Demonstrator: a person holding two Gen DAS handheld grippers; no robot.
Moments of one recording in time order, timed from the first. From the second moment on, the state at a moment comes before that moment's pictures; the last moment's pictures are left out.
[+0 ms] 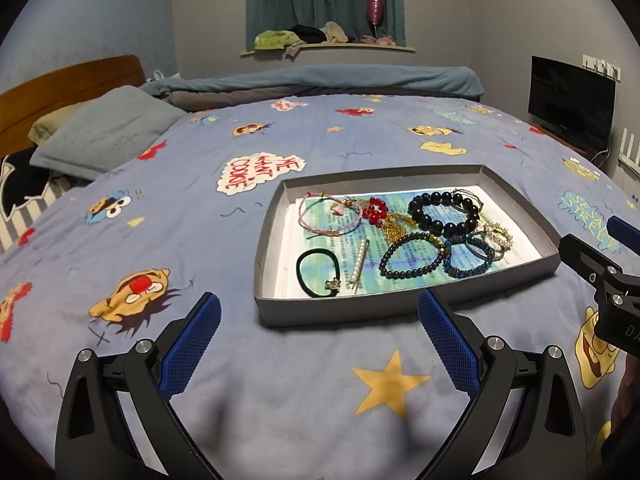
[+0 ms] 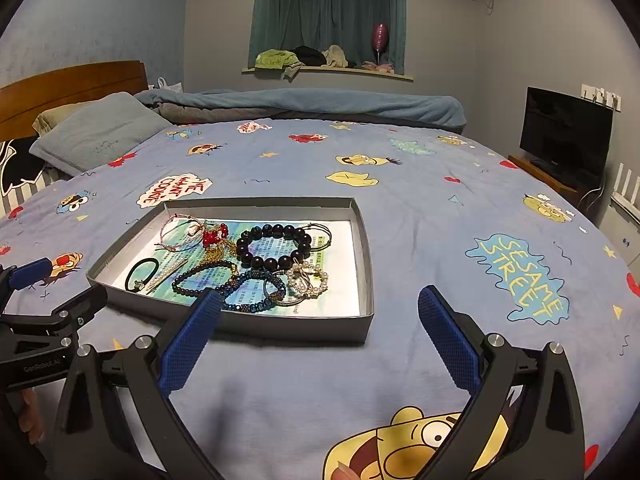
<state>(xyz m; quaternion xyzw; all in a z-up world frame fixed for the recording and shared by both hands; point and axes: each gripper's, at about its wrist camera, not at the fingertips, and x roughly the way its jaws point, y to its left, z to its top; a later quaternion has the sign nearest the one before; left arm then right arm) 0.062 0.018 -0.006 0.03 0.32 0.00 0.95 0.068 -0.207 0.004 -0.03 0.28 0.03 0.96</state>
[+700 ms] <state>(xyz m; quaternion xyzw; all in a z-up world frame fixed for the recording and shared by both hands) 0.062 0.018 -0.006 0.03 0.32 0.00 0.95 0.066 -0.208 0.004 -0.03 0.27 0.03 0.96</state>
